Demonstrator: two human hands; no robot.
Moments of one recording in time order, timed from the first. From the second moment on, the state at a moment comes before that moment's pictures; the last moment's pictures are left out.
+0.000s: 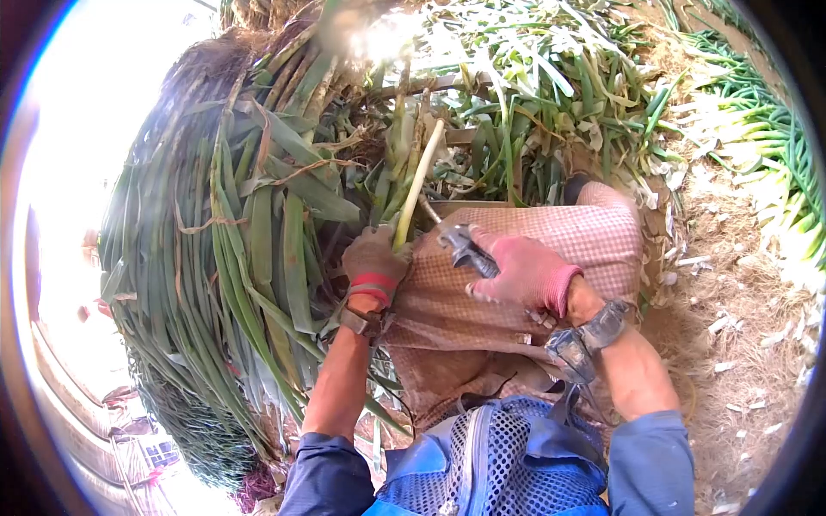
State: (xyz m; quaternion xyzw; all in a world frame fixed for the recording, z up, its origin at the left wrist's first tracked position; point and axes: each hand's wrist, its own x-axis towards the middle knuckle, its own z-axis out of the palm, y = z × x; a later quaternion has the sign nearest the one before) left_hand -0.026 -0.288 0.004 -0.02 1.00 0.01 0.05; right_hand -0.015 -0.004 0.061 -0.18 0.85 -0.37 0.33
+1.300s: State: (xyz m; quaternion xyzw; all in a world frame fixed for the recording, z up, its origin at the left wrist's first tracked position) left_hand -0.044 -0.295 -0.017 -0.12 0.97 0.17 0.15; right_hand -0.031 -0.022 0.055 -0.18 0.87 -0.28 0.36
